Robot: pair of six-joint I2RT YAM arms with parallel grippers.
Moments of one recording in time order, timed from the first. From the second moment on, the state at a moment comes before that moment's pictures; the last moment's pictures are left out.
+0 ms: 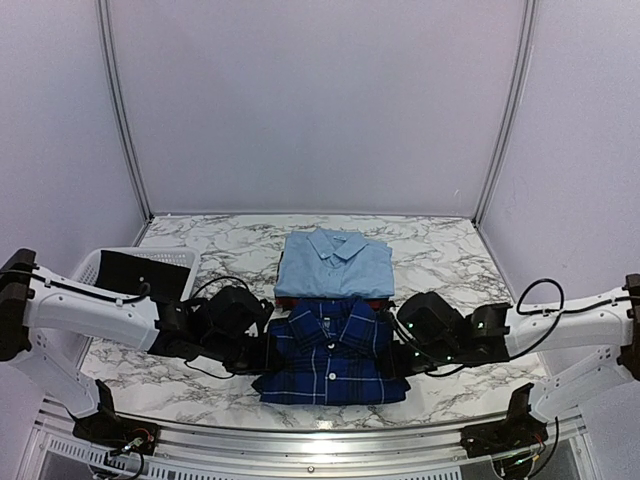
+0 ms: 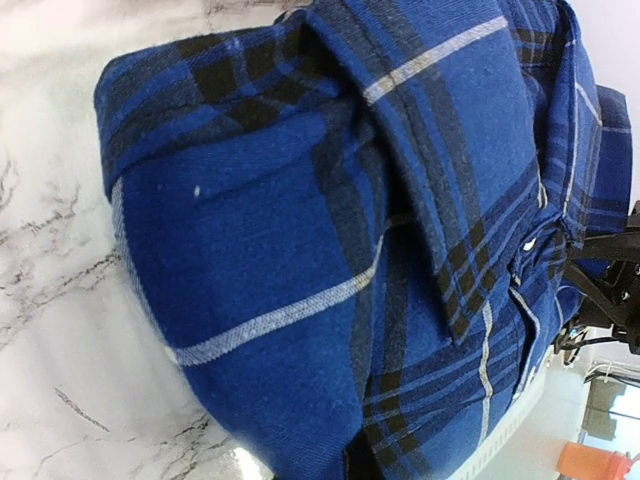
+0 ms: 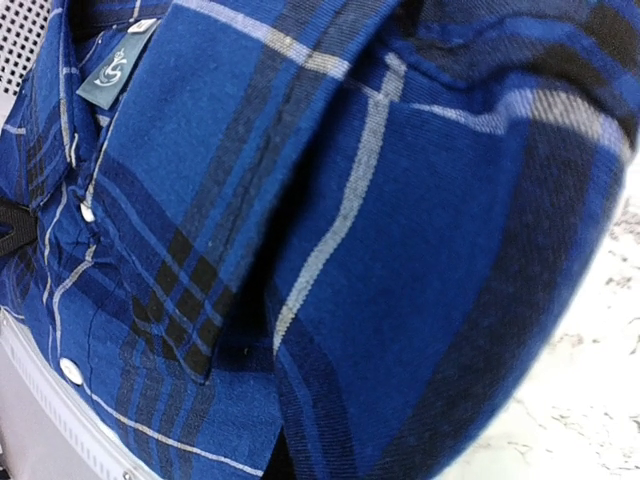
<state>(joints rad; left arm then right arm) -1.10 1.49 0.77 -0.16 0.06 -0.98 1.06 1.24 0.62 -0.31 0.04 0.79</state>
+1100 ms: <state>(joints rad) -0.77 1.72 1.44 -0.33 0.07 -0.68 0.67 1.44 1.15 -0.33 0.02 0.51</state>
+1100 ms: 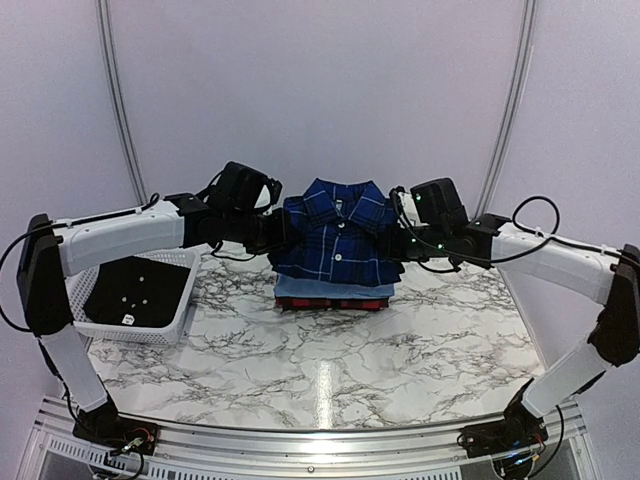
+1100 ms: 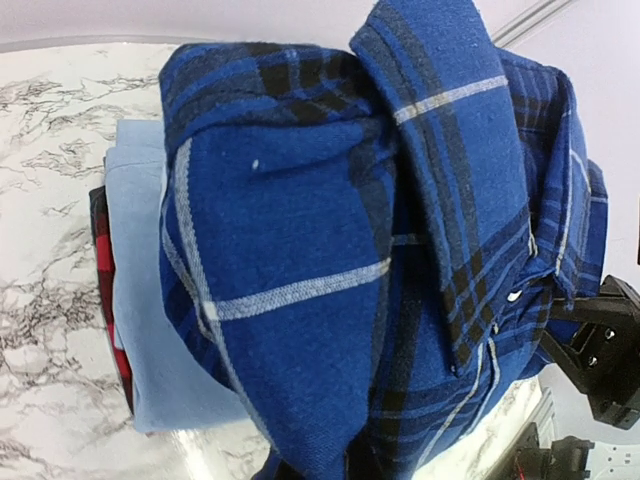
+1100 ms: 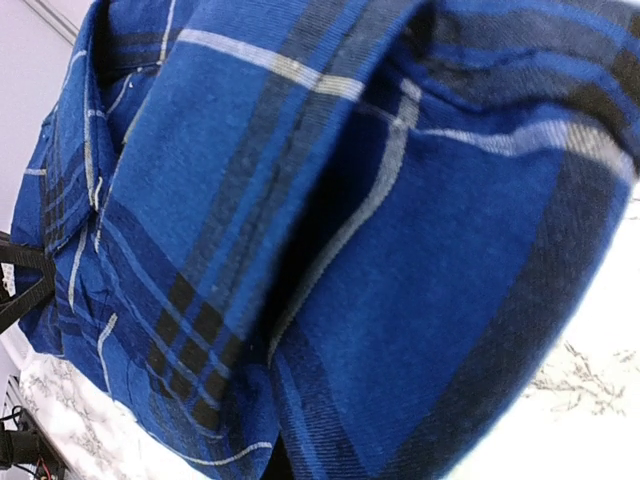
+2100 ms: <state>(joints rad) -0.60 1.94 1.54 -0.42 0.09 -0.61 0.47 1.56 1.19 -0.38 -0.03 0.34</state>
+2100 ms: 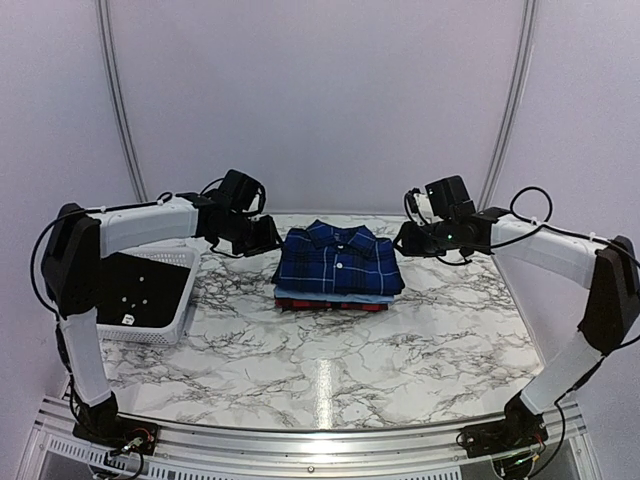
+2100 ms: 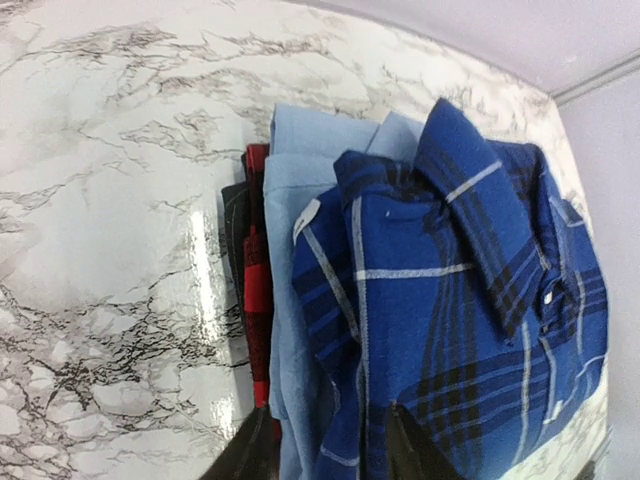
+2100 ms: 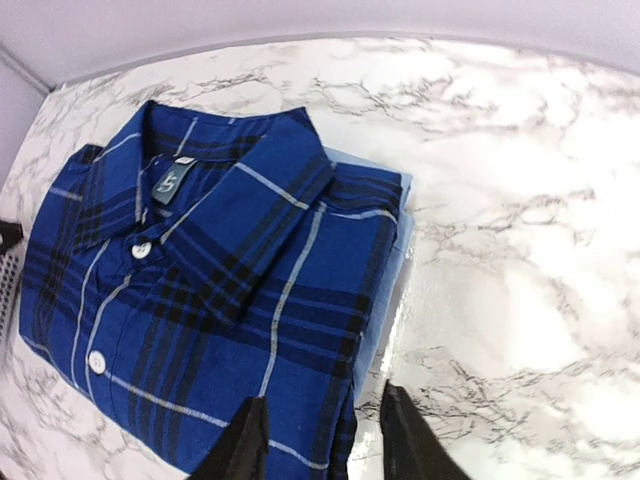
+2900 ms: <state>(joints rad) -0.65 2.11 1.62 -0.40 0.07 -0.57 0.59 1.61 1.04 -0.29 -0.02 0.39</state>
